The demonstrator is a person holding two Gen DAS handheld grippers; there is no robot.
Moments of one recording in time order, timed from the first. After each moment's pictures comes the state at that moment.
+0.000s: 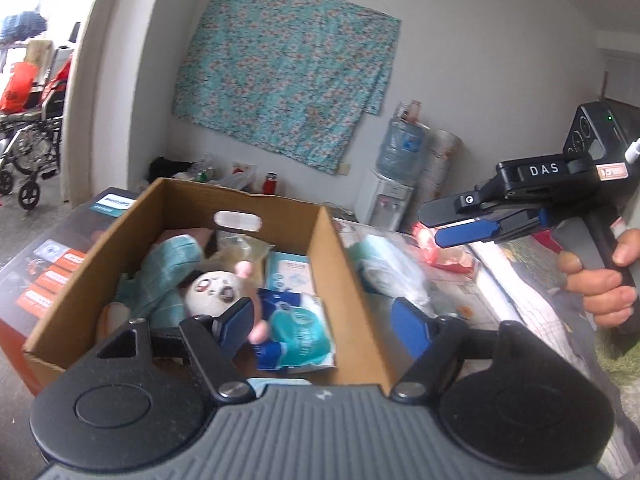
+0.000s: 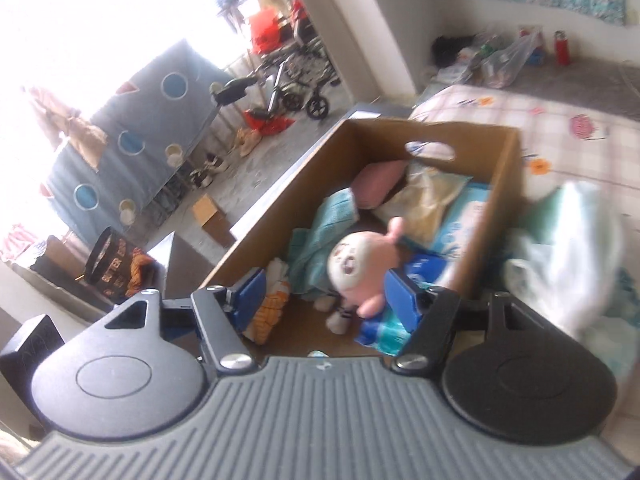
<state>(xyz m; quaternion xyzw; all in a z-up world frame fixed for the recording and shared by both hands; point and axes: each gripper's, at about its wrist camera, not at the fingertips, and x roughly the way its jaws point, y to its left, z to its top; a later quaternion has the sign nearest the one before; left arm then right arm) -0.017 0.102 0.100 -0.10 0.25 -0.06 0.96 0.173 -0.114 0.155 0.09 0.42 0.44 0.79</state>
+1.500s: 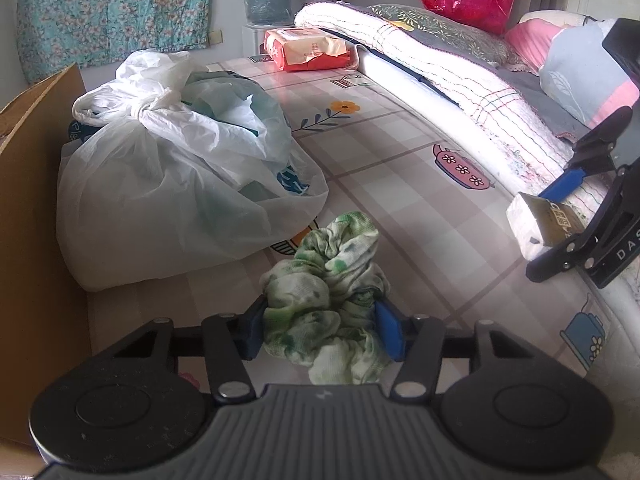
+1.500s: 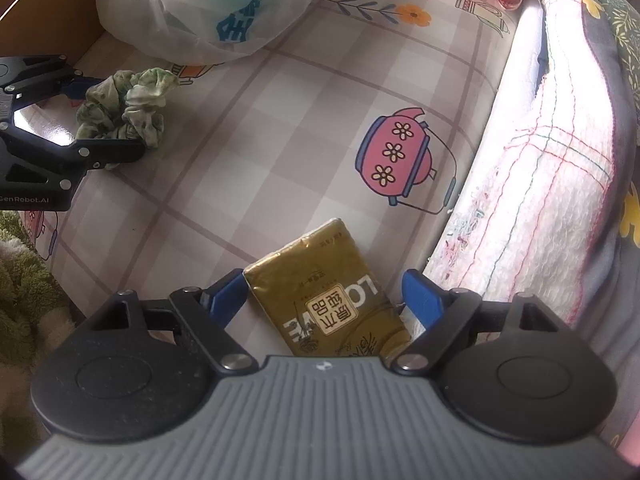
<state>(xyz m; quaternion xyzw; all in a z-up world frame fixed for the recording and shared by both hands) 0.069 -0.100 -0.056 0.08 0.42 -0.18 0.88 0.102 -0.345 -0.034 -0.17 0.58 0.22 0.76</state>
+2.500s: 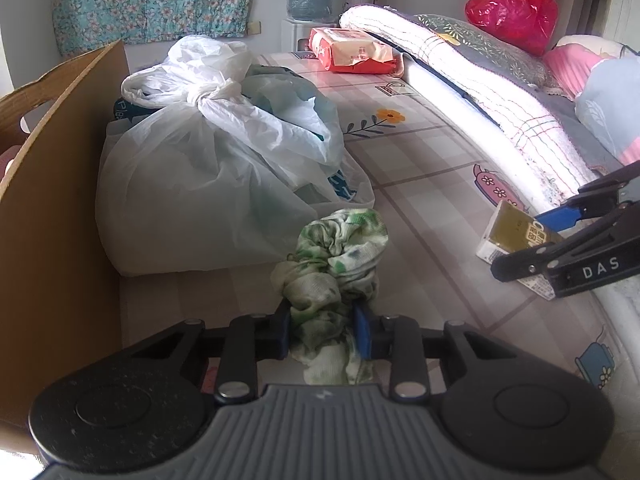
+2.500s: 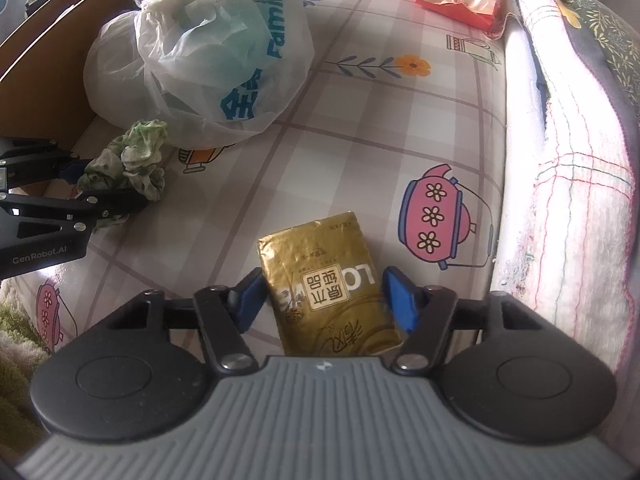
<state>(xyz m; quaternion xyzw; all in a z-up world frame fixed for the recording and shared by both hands) 0.076 -0.082 -0.048 0.04 0.43 -0.14 0.89 0.105 -0.318 -0.036 -0.08 0.52 0.18 0.83</state>
